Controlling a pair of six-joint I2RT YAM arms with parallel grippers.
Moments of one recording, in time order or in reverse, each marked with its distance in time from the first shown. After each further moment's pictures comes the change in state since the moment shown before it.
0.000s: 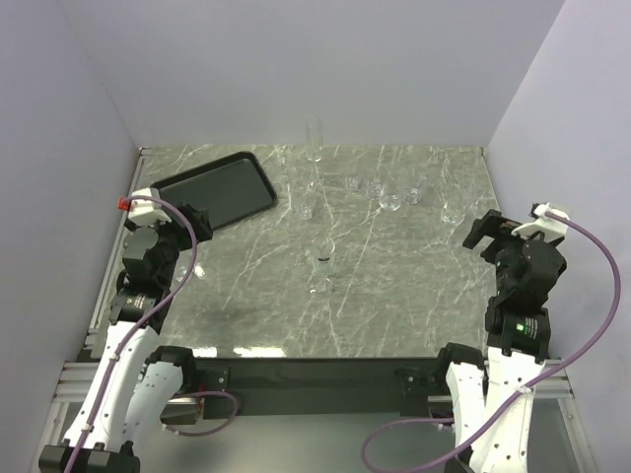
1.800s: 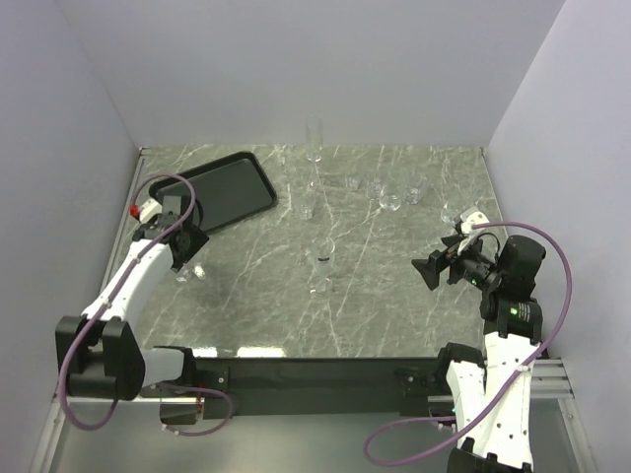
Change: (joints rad) left arm 0.010 0.572 0.278 -0.597 -0.256 -0.557; right arm 0.000 0.060 -0.096 -0.130 -0.882 -0.546
